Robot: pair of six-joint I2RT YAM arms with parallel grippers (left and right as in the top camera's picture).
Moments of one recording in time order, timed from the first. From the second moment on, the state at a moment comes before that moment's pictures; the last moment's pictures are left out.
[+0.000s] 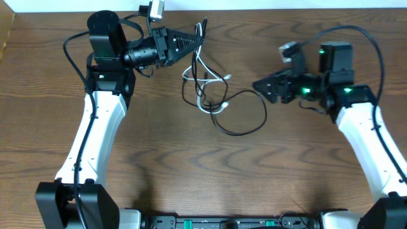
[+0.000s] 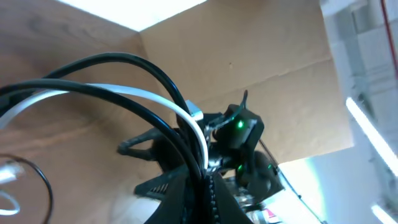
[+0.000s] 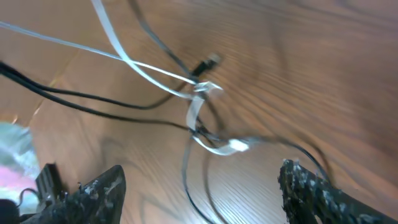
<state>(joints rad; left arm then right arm) -0.05 1.56 1.28 0.14 1.25 -1.06 0.14 1.48 1.14 -0.45 -0.78 0.00</state>
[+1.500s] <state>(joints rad) -0.15 1.56 1.28 -0.12 1.23 -0.91 0.24 1.71 1.14 -0.45 -0.37 0.46</state>
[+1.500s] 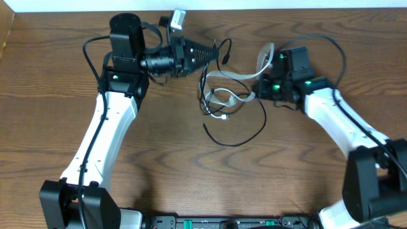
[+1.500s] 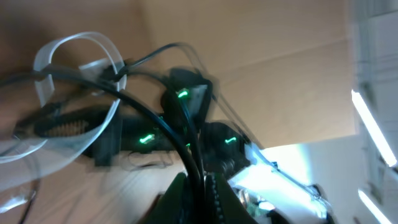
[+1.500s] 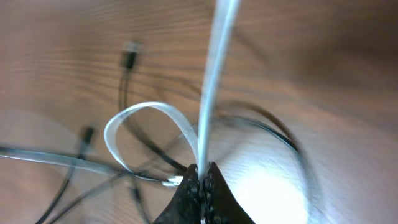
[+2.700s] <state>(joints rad) -0.15 1.56 1.27 -0.76 -0.02 -0.40 -0.03 1.12 1.46 -0.94 -0.43 0.41</state>
